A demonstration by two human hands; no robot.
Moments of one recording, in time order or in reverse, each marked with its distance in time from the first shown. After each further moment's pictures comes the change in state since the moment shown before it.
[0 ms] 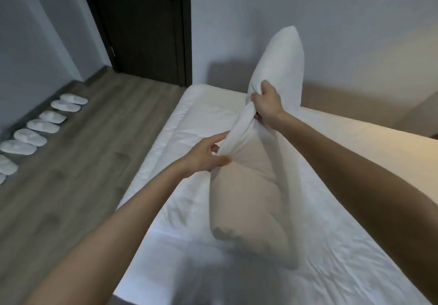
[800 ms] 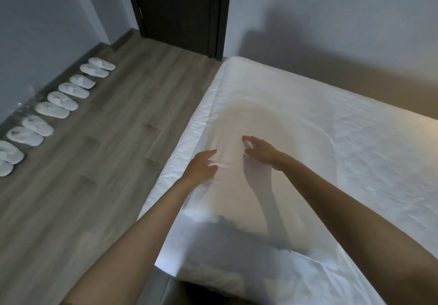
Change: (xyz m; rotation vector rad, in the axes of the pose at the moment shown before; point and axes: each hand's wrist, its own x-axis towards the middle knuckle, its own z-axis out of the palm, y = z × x) left_hand -0.026 -0.159 -0.101 0.194 0.258 -0.343; right_hand -0.052 0.060 0.186 -0.379 -0.687 0.156
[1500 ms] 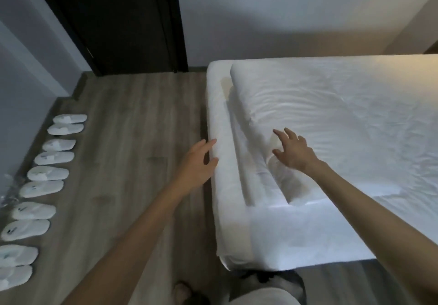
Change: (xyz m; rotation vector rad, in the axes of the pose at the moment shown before) left_hand 0.005 -0.089 -0.258 0.274 -0.151 0.453; right_hand -0.037 -0.165 0.115 -0.179 0.388 0.402
